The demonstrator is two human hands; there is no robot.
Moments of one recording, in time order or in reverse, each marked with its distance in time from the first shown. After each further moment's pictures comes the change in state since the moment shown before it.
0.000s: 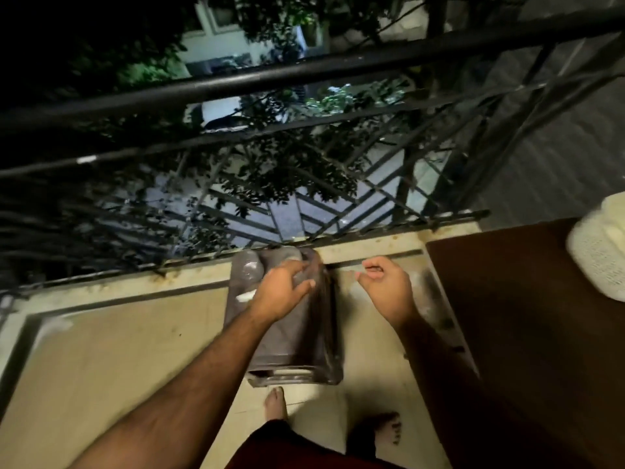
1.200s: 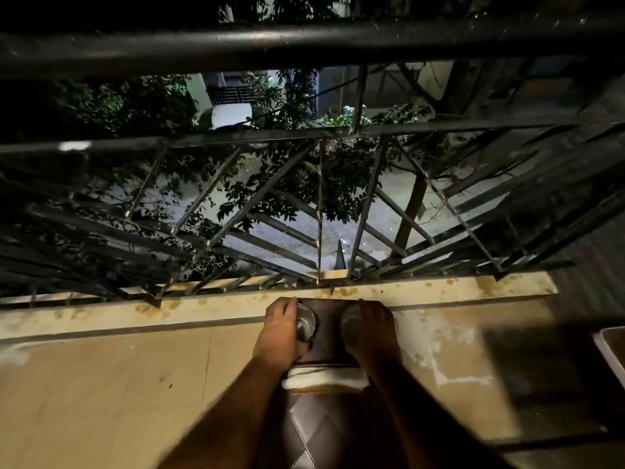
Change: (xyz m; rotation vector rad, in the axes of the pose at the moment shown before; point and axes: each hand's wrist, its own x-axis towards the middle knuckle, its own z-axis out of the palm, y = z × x) left_hand 0.137 -0.285 0.048 0.091 -0.009 -0.253; right_hand 0.149 0.076 0.302 -0.756 -0.166 -0.150
